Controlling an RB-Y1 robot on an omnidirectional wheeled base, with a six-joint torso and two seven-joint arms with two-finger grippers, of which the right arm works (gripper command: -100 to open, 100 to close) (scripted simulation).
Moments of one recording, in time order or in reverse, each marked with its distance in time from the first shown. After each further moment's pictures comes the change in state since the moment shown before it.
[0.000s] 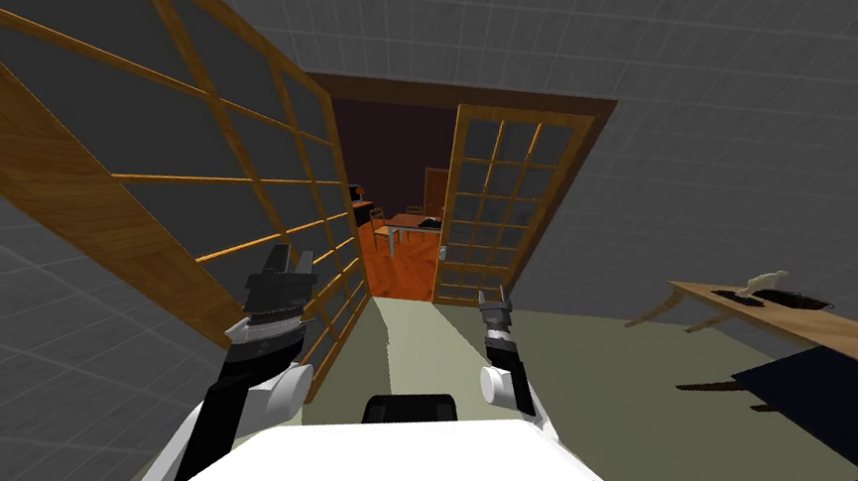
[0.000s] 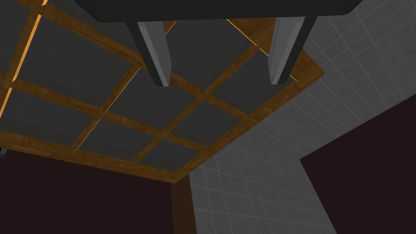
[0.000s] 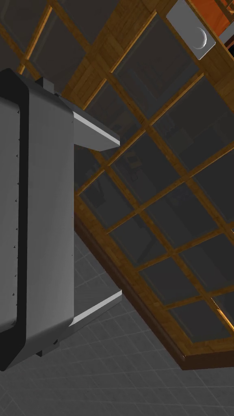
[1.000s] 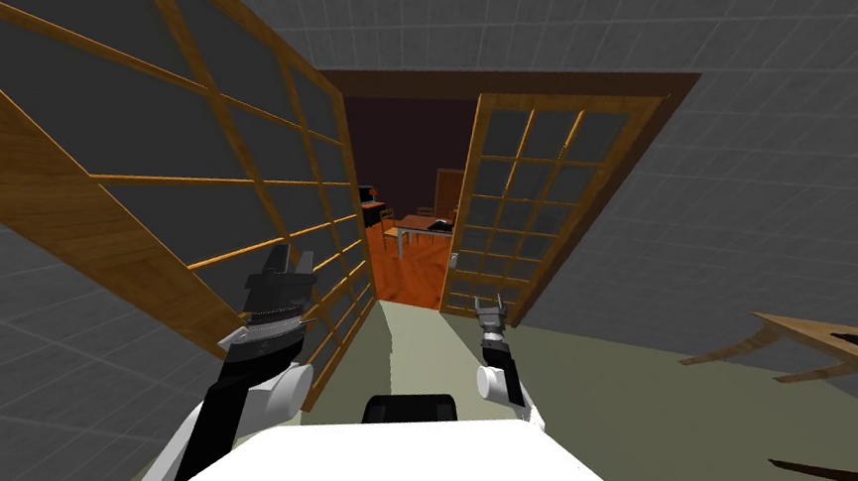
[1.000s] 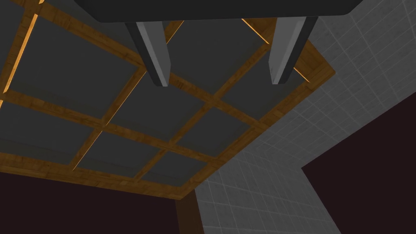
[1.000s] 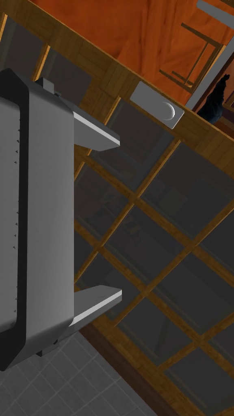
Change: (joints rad) arm -0.111 -0.025 -0.007 0.281 -0.079 -0.071 -0.254
